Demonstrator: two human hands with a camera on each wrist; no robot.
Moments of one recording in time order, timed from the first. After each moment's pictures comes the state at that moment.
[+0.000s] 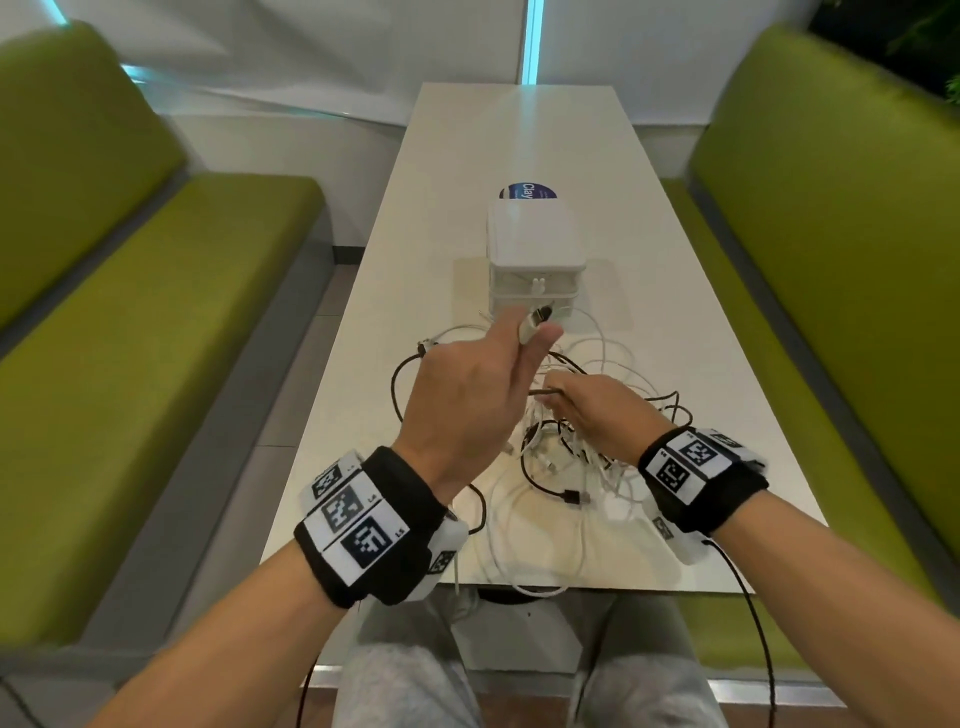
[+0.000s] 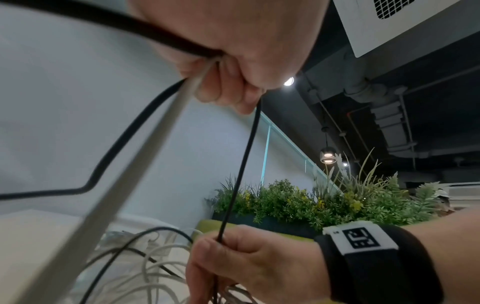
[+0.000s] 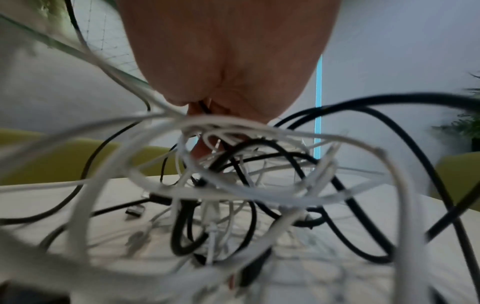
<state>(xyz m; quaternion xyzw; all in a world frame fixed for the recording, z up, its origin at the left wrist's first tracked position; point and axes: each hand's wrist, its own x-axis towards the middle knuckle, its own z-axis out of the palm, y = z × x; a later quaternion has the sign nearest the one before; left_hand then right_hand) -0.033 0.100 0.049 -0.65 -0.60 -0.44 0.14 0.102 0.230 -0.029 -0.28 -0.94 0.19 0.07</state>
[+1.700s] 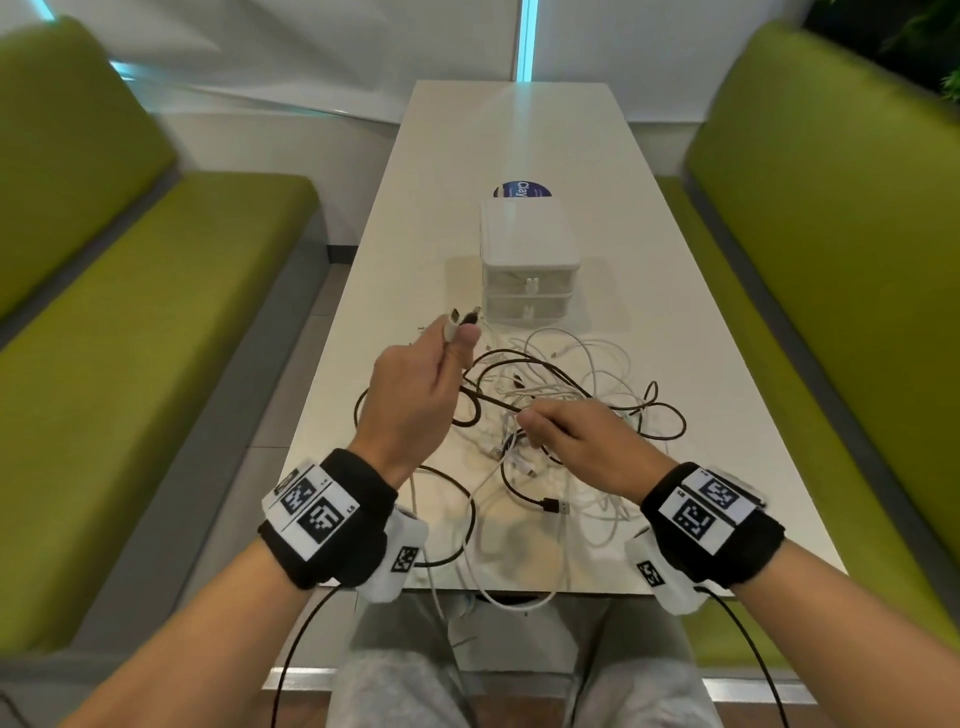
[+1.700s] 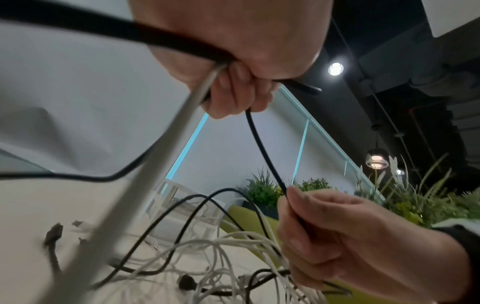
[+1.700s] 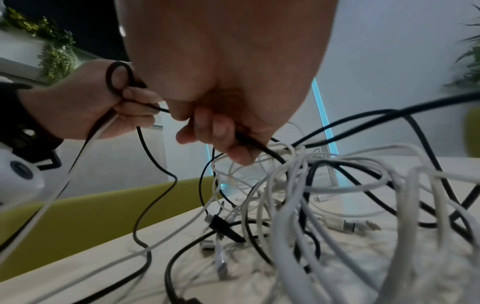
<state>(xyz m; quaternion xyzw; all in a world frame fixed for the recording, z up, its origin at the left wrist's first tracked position) -0.067 0.103 0.022 -0.58 -0.66 -0.48 -0.04 0.108 0.196 -0.018 -0.27 -0.90 0.32 0.11</state>
